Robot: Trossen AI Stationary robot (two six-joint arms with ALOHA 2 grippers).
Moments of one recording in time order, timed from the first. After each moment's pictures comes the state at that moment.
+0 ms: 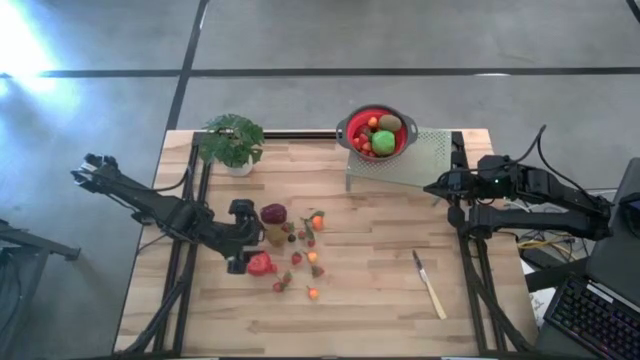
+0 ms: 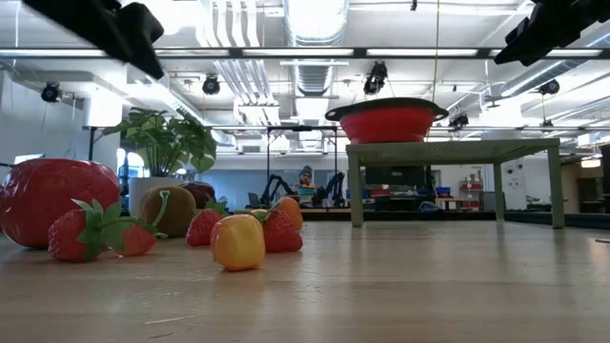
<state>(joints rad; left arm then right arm) -0.45 1.05 0.89 -0.71 -0.37 -0.28 -0.20 0.45 0.75 -0.83 0.02 -0.08</state>
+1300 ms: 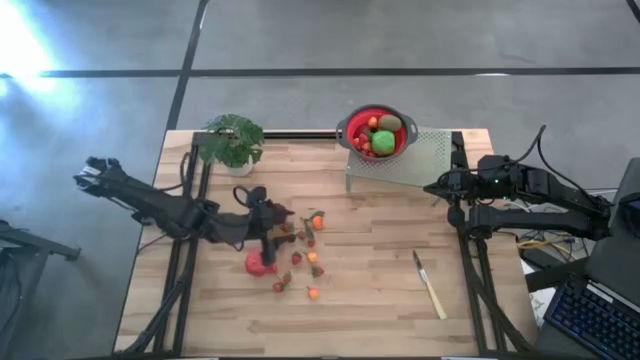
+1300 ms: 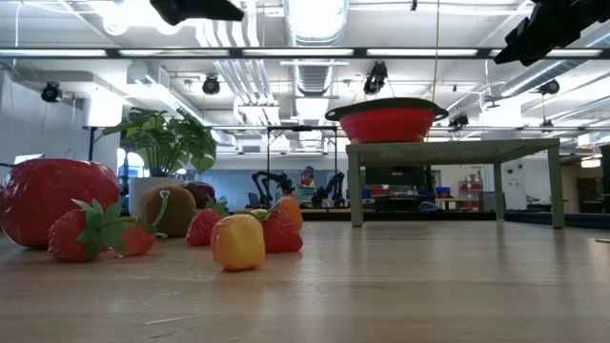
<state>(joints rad) -0.37 1.13 0.93 -0.22 -0.56 -0.20 -0.20 0.45 0.75 -0.83 0.02 -0.08</state>
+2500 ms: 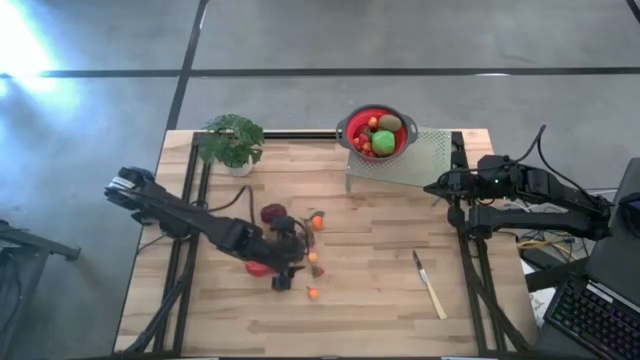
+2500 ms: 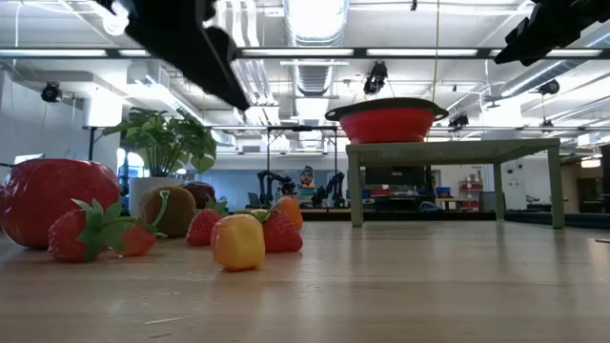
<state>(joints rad) -0.39 1.50 1.06 -0.43 -0.31 -0.25 -0.20 0.45 0.75 -0.83 0.02 -0.08</state>
